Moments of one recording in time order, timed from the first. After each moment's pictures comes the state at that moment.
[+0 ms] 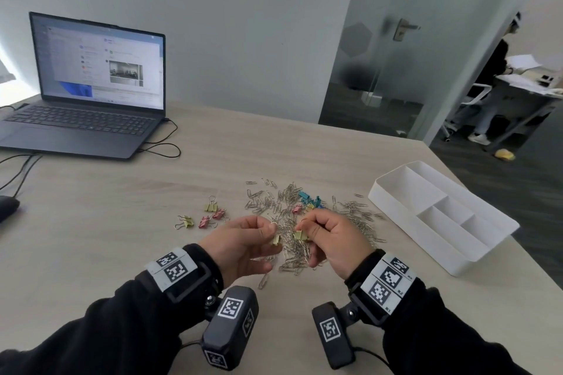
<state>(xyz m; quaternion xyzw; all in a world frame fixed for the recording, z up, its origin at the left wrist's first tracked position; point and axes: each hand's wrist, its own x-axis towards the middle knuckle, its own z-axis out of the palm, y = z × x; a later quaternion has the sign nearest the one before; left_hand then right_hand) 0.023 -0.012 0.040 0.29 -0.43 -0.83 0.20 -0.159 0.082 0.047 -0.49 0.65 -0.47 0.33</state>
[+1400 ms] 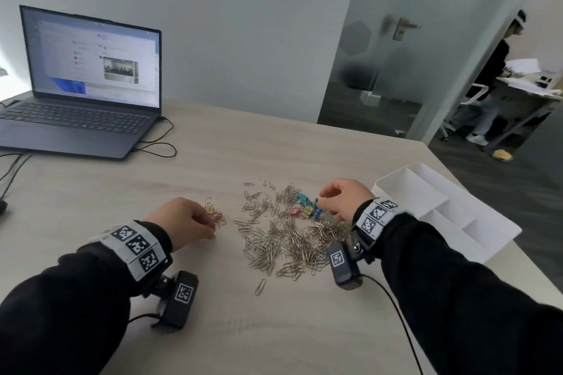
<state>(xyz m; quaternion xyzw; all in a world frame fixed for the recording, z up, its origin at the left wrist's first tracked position) 0.069 -0.095 0.038 0.51 -0.80 -0.31 0.09 -0.235 0.016 0.067 -0.46 0.82 -0.27 0.20</state>
